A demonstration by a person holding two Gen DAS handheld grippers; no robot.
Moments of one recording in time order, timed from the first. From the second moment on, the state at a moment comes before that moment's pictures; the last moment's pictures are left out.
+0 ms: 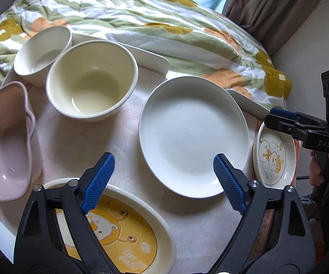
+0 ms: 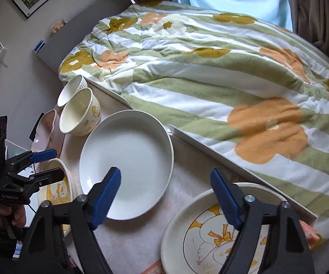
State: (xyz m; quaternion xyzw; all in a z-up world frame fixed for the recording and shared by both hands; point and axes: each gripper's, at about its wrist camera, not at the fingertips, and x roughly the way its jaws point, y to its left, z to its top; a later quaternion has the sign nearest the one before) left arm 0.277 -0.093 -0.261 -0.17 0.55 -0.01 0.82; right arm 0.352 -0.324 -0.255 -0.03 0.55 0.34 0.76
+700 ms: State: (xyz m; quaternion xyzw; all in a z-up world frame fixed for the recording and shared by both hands) left arm 0.293 -0.080 -0.317 -0.20 0.58 -0.01 0.79; right arm 0.375 -0.300 -0.318 -0.05 0.60 0.39 0.70
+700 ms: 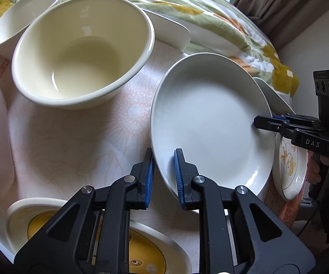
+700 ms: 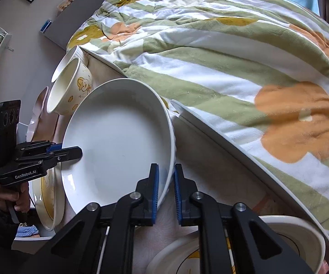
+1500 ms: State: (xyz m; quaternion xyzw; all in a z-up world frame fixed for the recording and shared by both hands) left arm 0.270 -0.091 -0.241 -0.12 0.54 -0.01 0.83; right arm 0.353 -0.303 -0.263 -0.05 0.56 0.37 0.74
